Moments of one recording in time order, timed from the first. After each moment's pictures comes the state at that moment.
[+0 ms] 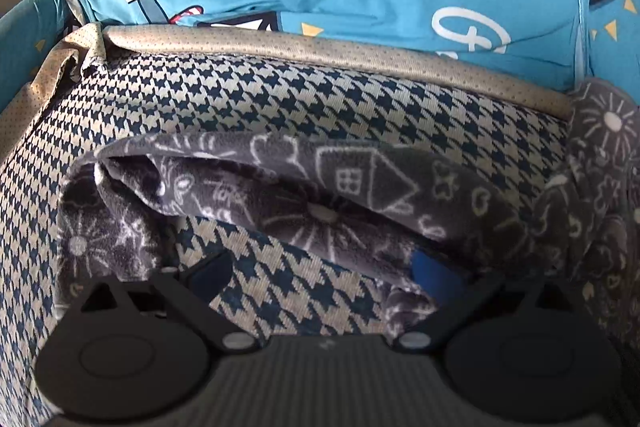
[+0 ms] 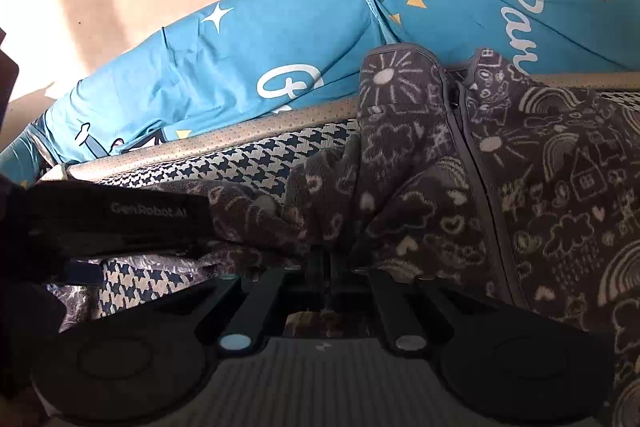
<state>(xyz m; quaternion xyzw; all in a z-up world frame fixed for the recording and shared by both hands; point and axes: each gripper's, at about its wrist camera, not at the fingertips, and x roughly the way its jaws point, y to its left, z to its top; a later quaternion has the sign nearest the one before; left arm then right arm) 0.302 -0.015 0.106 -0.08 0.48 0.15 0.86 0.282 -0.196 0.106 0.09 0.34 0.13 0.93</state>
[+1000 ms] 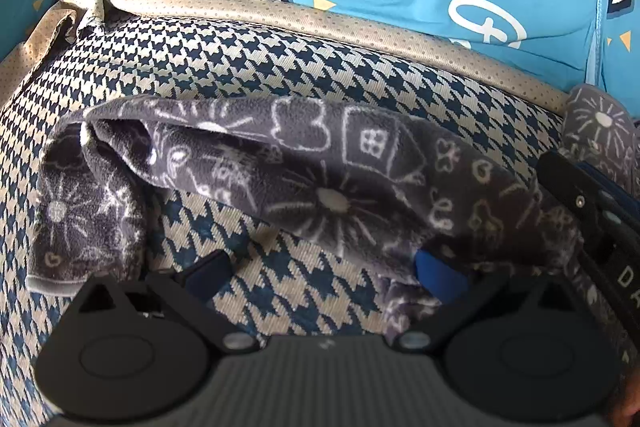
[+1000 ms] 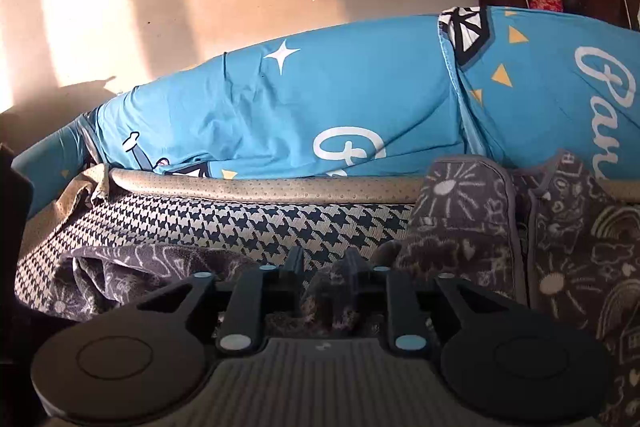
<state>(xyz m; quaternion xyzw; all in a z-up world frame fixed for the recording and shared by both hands) 0.300 -0.004 0.100 -0.12 0.49 0.15 0.85 0.327 -0.191 0.120 0.02 0.26 0.24 0.93</state>
